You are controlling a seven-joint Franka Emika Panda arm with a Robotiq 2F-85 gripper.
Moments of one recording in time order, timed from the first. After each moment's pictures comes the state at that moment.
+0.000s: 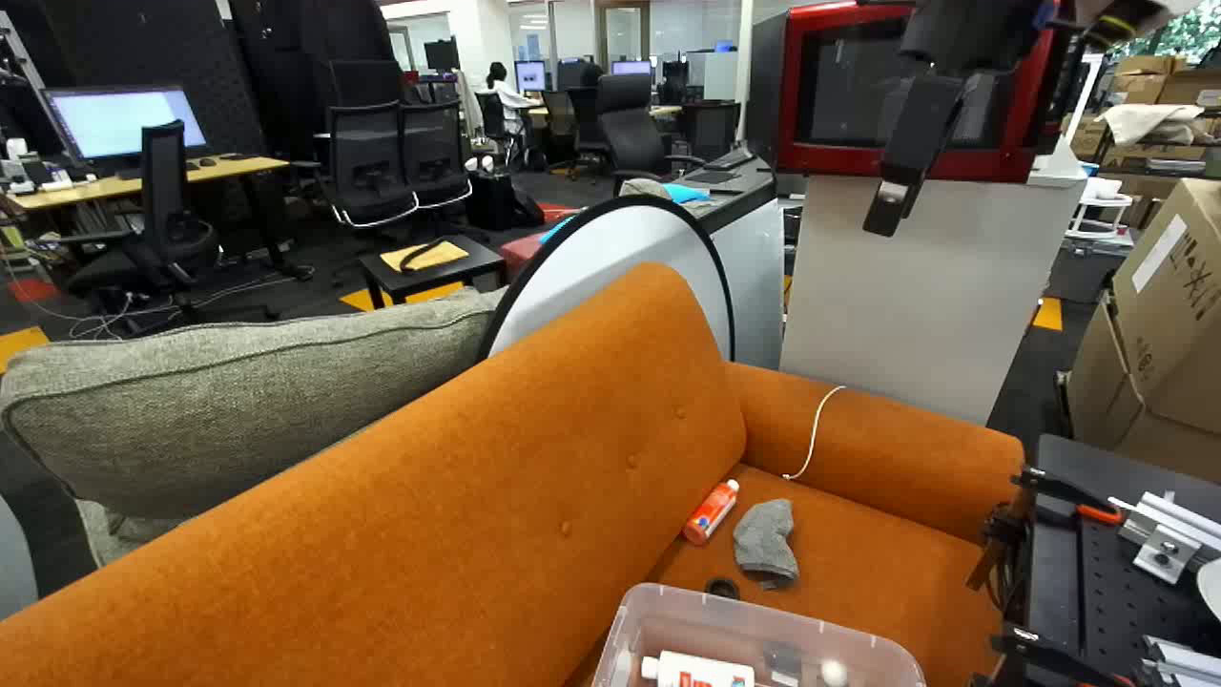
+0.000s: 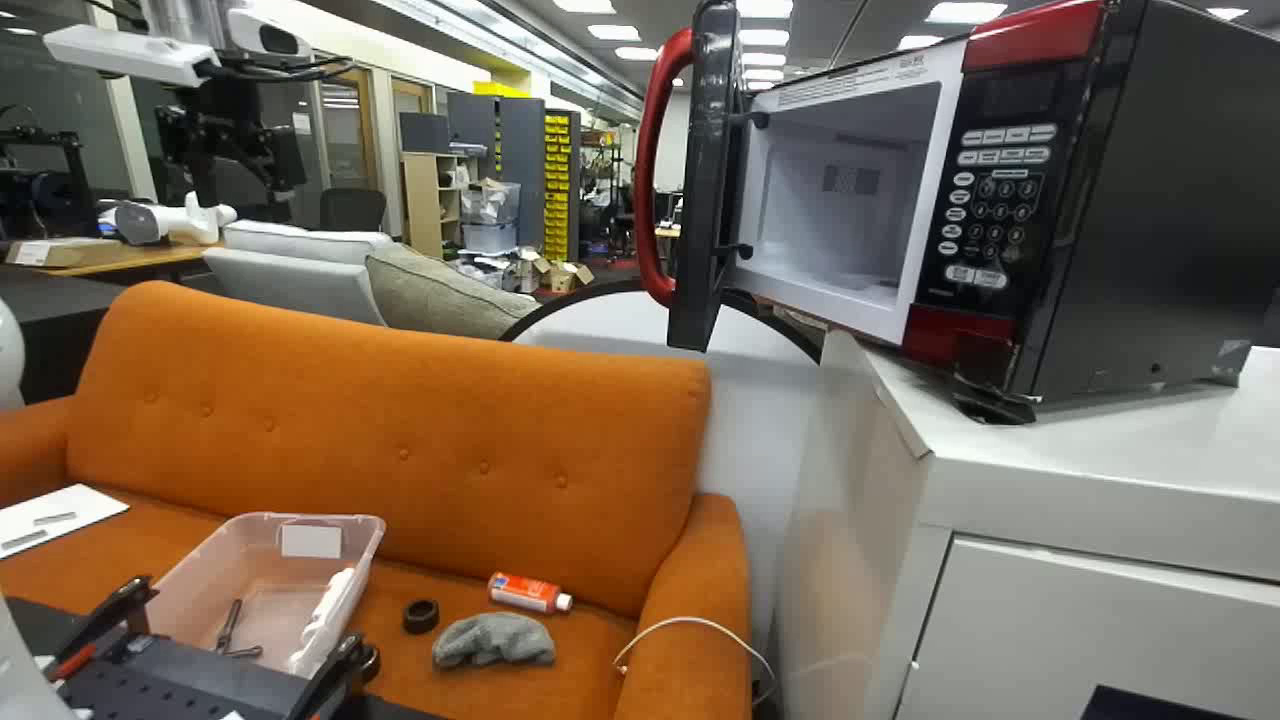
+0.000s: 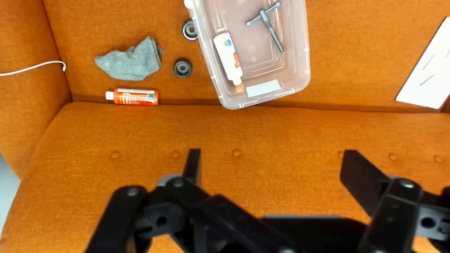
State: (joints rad) arm 0.13 -0.58 0.13 -2.47 0.15 2.07 0.11
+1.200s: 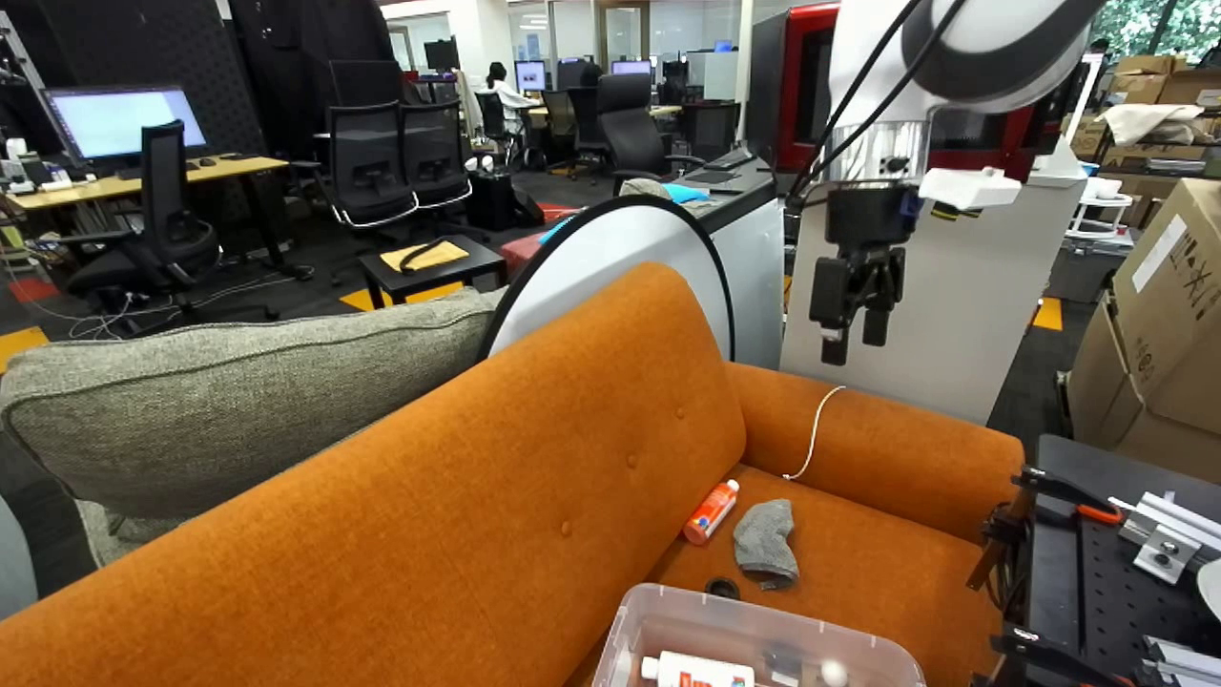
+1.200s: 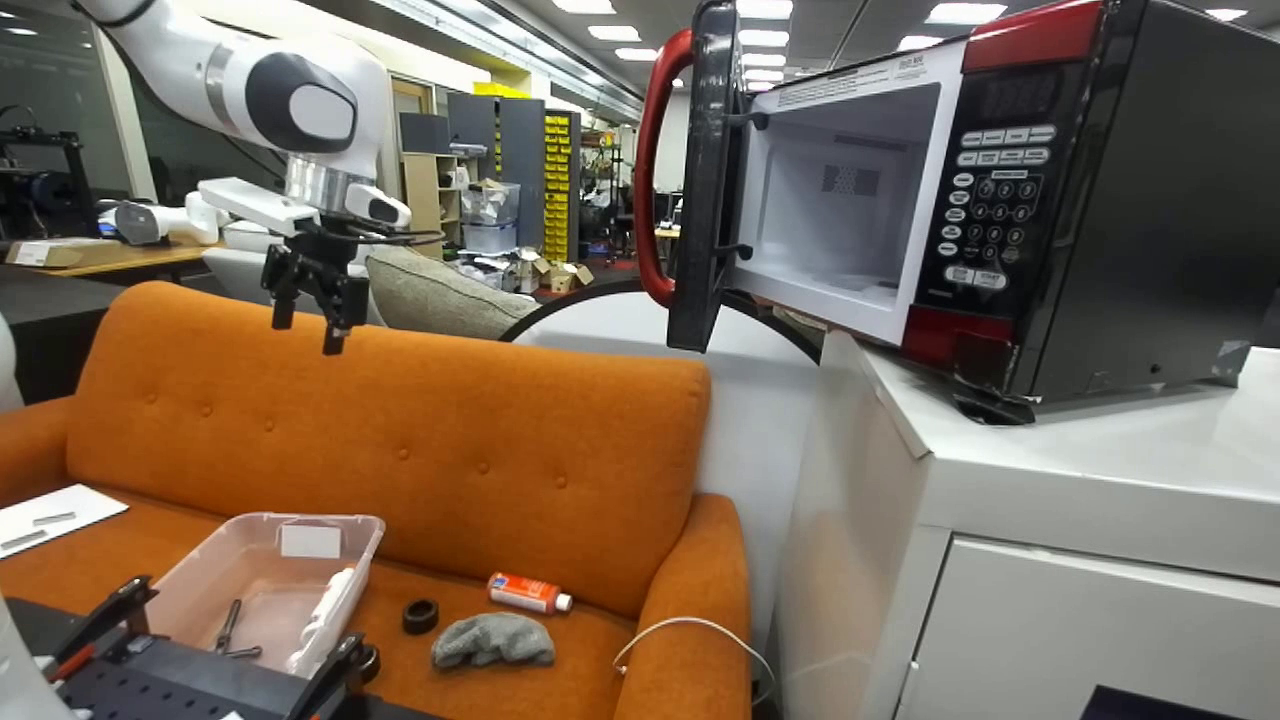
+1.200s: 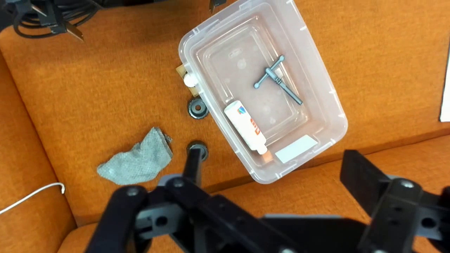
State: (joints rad) arm 0.08 -0.19 0.02 -2.48 0.25 2.15 0.11
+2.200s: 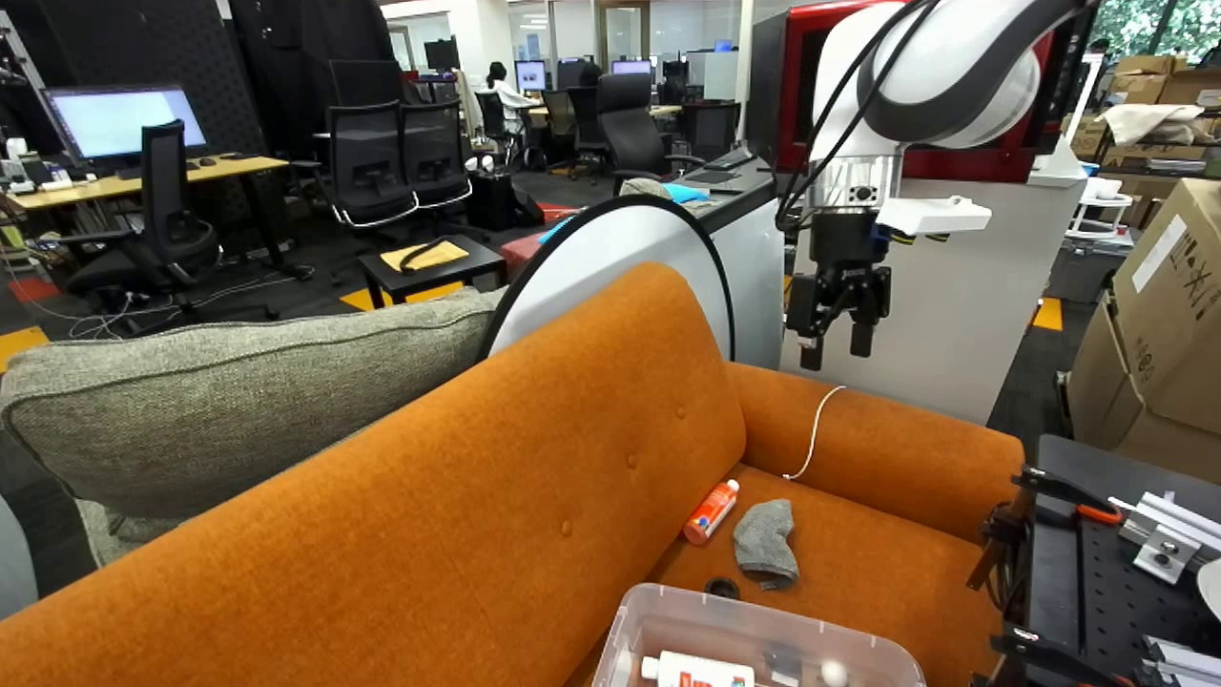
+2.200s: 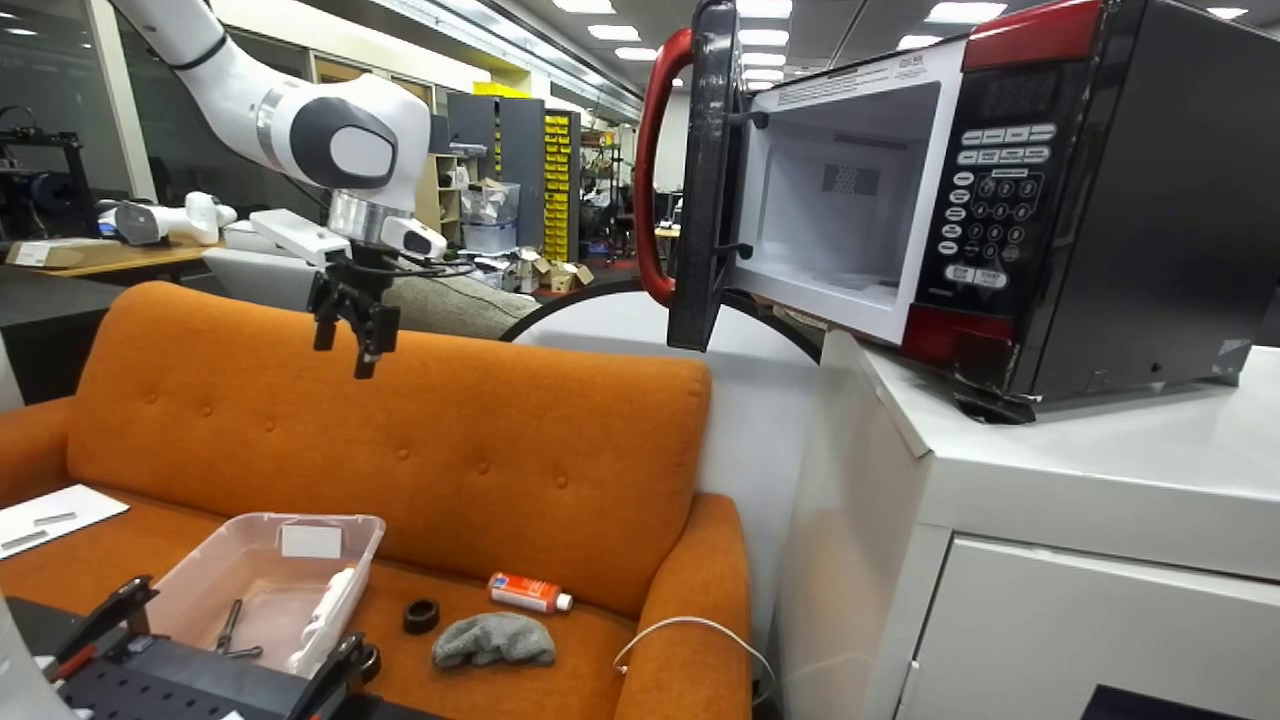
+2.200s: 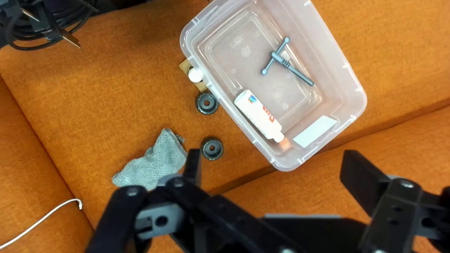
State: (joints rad) arm 0.04 -0.09 -0.01 -2.45 0.28 2.21 0.14
